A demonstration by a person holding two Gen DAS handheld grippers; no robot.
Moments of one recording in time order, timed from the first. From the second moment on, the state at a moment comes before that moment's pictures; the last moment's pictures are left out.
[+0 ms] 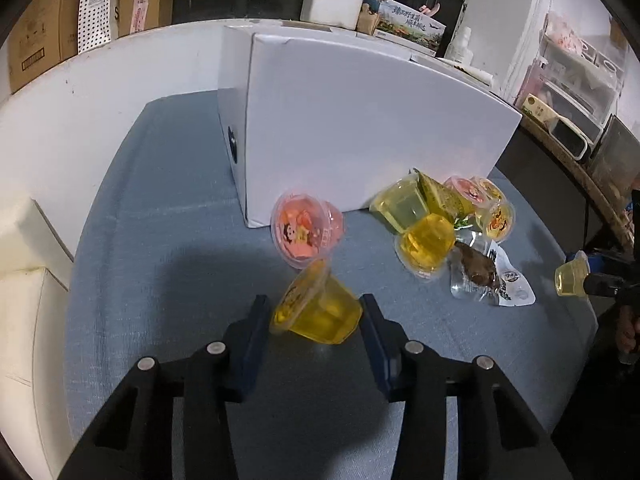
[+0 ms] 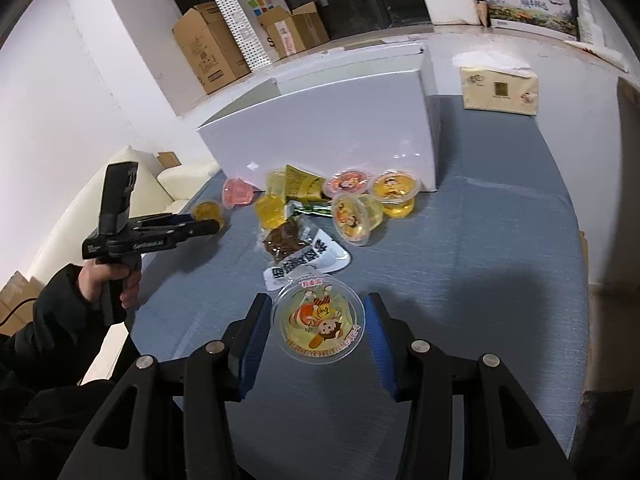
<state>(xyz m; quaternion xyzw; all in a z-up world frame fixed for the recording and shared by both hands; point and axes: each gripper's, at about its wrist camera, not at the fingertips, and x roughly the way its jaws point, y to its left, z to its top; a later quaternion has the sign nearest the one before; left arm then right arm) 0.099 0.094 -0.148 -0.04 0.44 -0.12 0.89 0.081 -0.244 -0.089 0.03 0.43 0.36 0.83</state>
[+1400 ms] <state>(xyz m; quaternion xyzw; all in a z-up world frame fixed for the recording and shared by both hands) 0.206 0.083 -0.035 -0.07 0.36 -0.10 0.92 0.274 -0.209 0.006 0.09 0.37 0.29 0.87</state>
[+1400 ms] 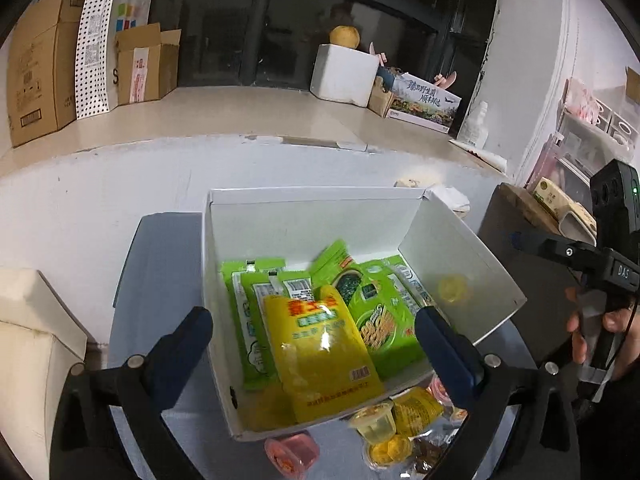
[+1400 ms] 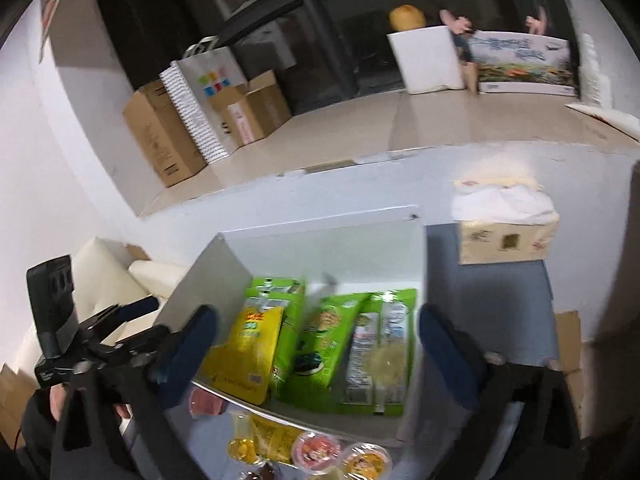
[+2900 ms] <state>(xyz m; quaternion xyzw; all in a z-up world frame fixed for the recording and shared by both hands) 0.061 0.077 -0.088 -0.11 0.38 -0.09 0.91 0.174 -0.176 -0.123 0.07 0.47 0.17 0.87</state>
